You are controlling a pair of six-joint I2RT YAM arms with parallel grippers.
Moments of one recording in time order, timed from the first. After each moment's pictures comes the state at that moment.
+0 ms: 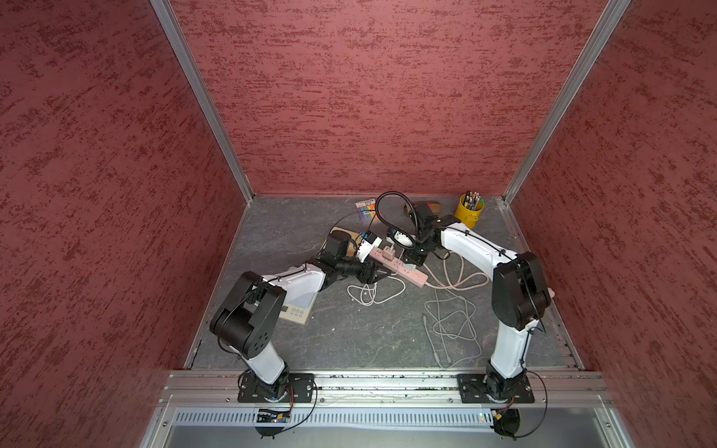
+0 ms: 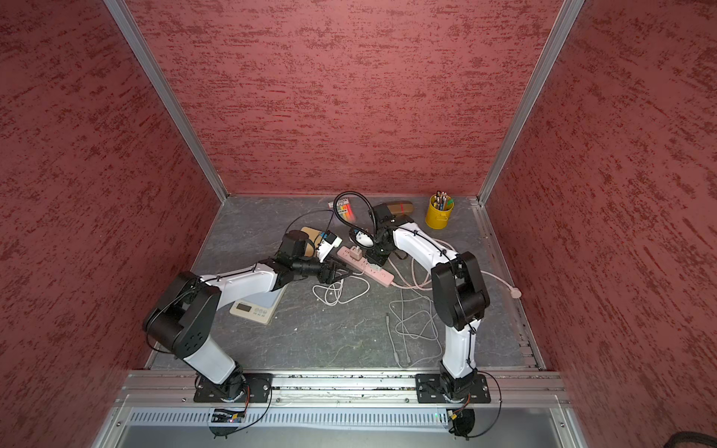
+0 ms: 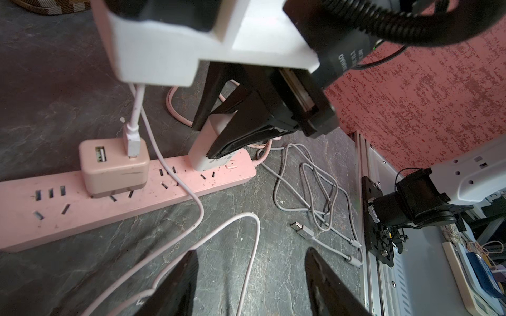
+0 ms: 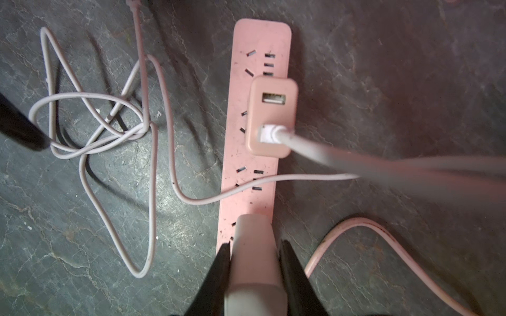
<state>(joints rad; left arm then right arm) -0.49 1.65 0.87 0.18 0.78 -0.13 0.44 1.91 1.52 -0.84 -0.22 -0.58</state>
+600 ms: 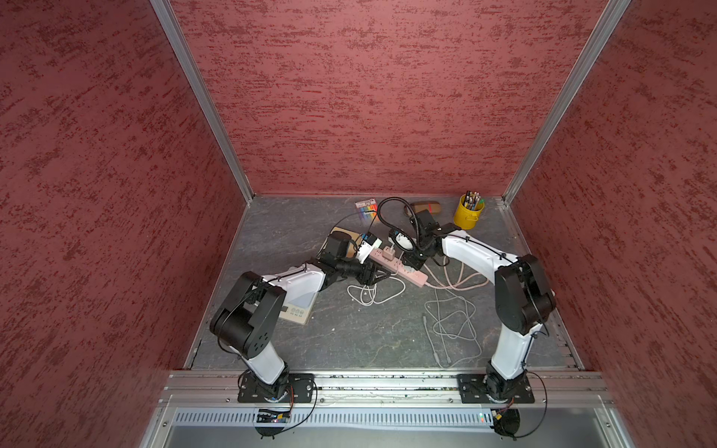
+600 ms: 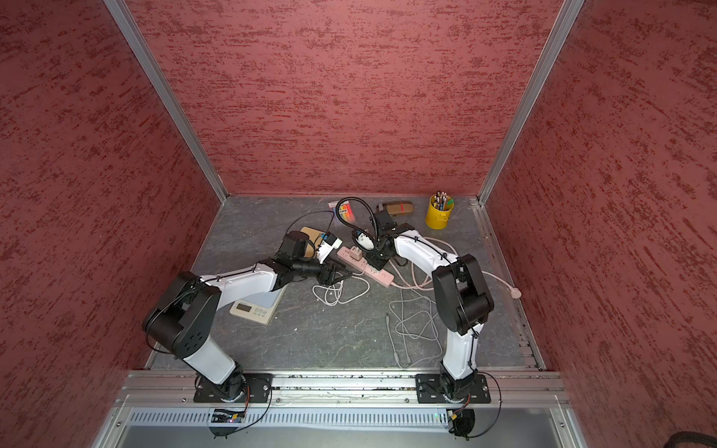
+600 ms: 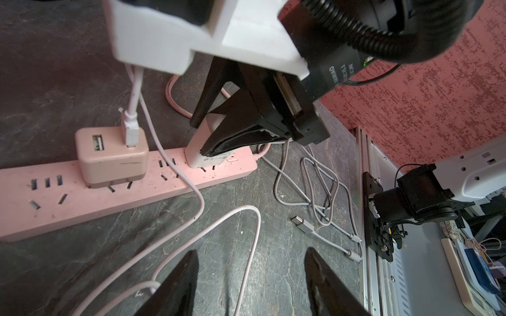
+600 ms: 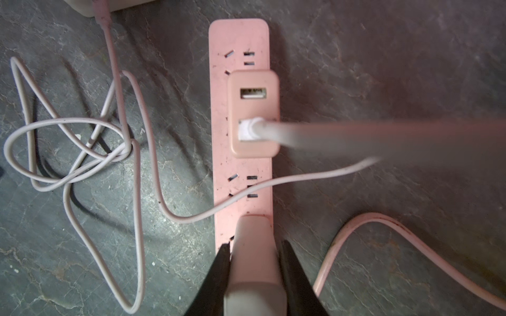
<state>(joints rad) -0.49 1.65 0.87 0.15 0.78 -0.12 0.46 1.86 1.37 -0.68 -0.19 -0.43</state>
